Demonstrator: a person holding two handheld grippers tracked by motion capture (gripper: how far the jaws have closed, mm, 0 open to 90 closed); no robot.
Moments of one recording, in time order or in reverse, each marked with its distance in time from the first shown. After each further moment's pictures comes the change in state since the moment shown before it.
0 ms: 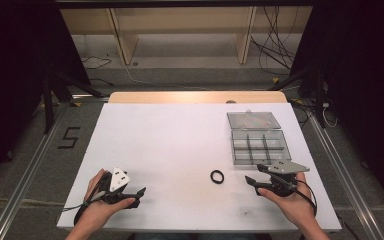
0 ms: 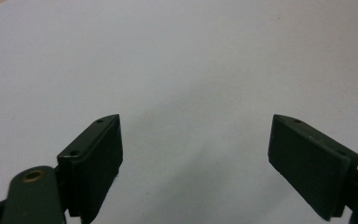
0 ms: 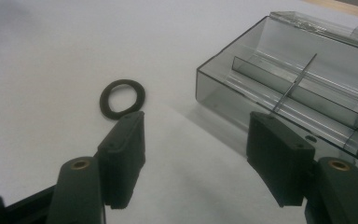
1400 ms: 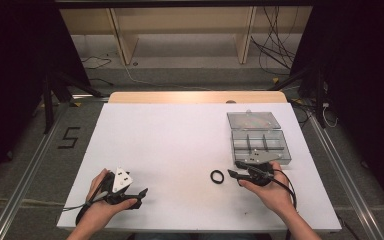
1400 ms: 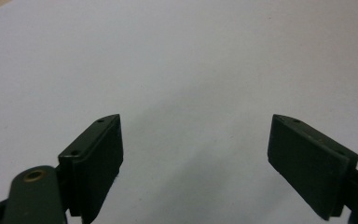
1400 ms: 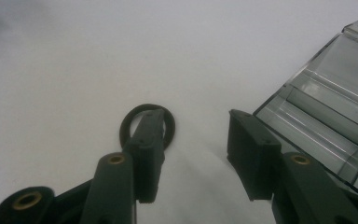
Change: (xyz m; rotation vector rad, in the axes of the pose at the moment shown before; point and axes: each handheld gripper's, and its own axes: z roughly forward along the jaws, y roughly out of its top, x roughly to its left) left arm -0.004 0.003 0.001 0.001 -0.010 0.027; right arm 0.016 0.028 0.048 0.063 0.083 -0.052
